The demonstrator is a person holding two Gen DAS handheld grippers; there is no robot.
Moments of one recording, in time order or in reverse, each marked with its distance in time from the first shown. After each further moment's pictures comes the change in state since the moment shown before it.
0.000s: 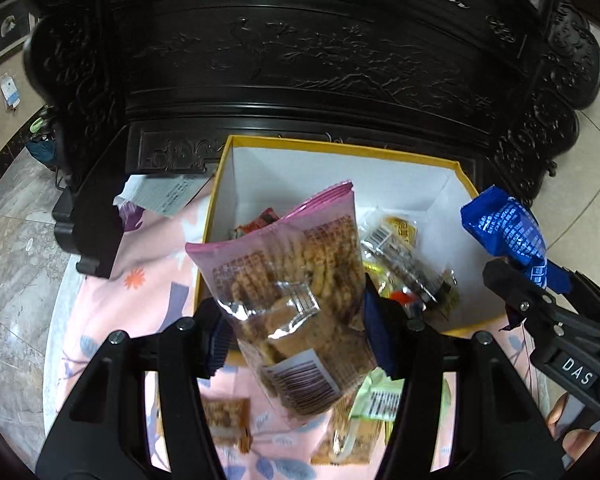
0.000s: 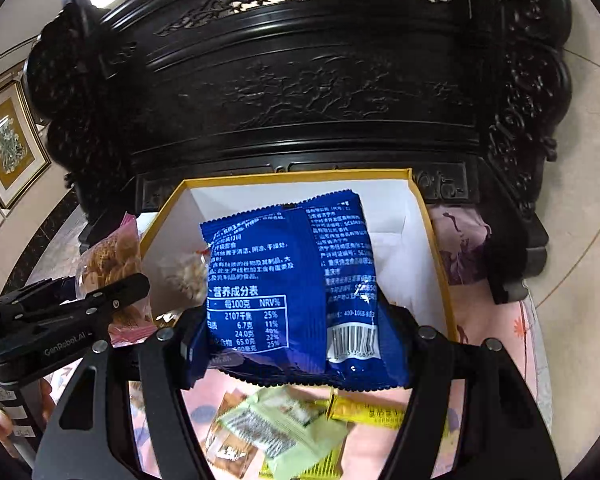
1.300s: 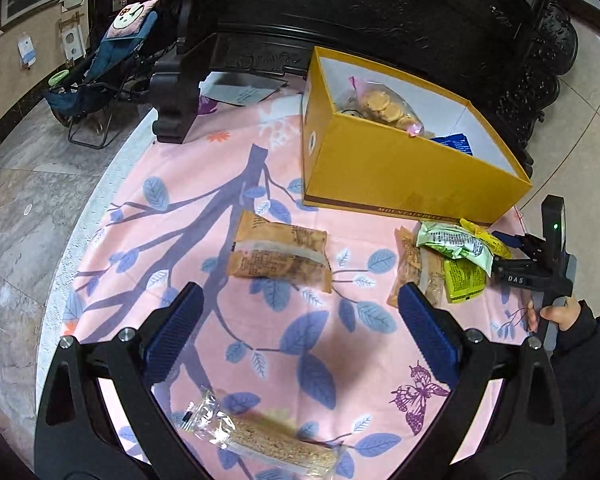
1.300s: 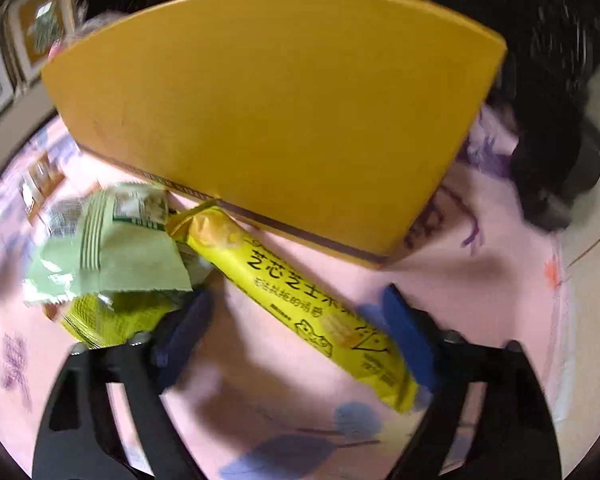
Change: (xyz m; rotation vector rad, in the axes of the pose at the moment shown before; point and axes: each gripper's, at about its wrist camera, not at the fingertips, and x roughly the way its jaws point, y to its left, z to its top) left arm -0.066 0.096 -0.165 -0.082 0.037 -0.016; right arm 0.072 -0.075 -0.140 -0.304 0.233 0.043
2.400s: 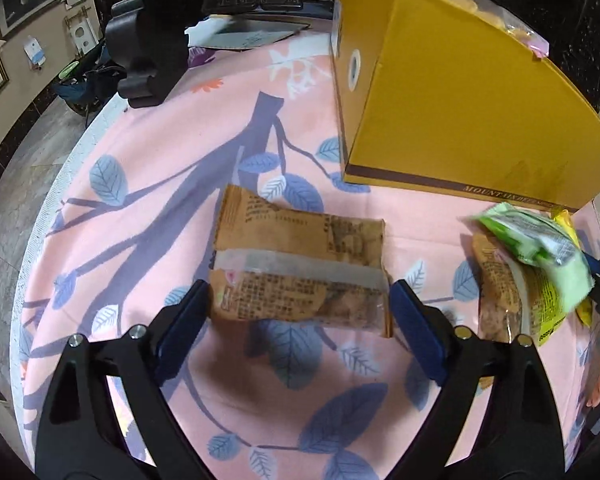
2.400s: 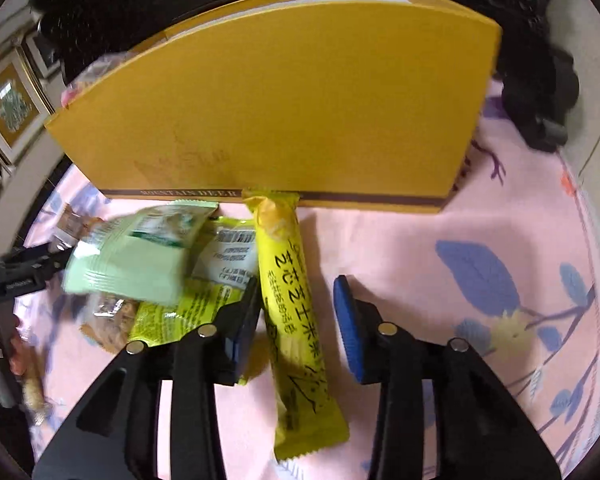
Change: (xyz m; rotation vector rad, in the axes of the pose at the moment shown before) left arm 0.120 0.001 0.012 0.028 0.117 0.144; right arm -0.011 0.045 -0.006 0.223 -0.017 -0.014
